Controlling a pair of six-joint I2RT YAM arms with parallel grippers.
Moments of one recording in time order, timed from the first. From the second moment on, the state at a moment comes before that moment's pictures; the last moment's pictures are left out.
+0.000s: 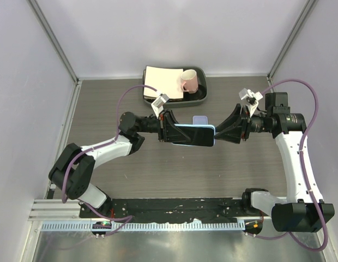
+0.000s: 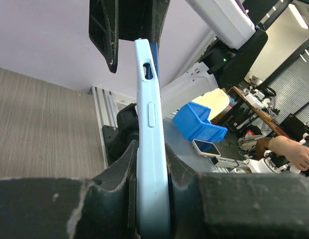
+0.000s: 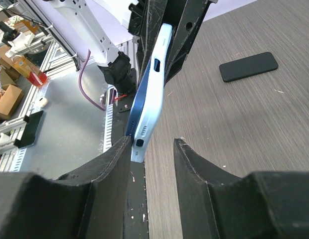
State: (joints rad) left arm -0.65 1.52 0.84 1.23 1.08 -1.06; right arm -0.03 1.12 1.26 -1.11 -1.49 -0.66
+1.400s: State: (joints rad) left arm -0.62 1.53 0.84 1.24 1.06 -1.07; right arm -0.01 1.13 1.24 -1.02 -1.49 -0.49
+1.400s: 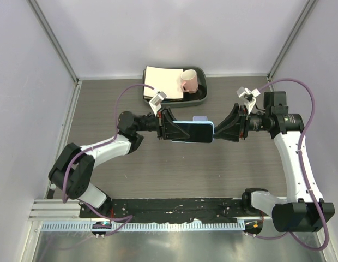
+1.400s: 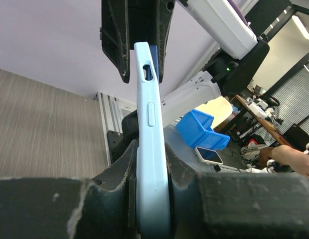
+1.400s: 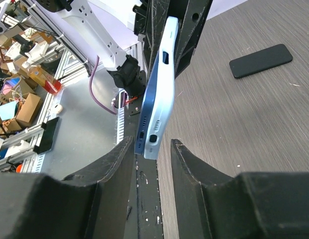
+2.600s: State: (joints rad) left arm -0.63 1.56 0.86 1.24 1.07 -1.12; right arm -0.01 1.29 1.34 -1.38 -1.51 -0.94
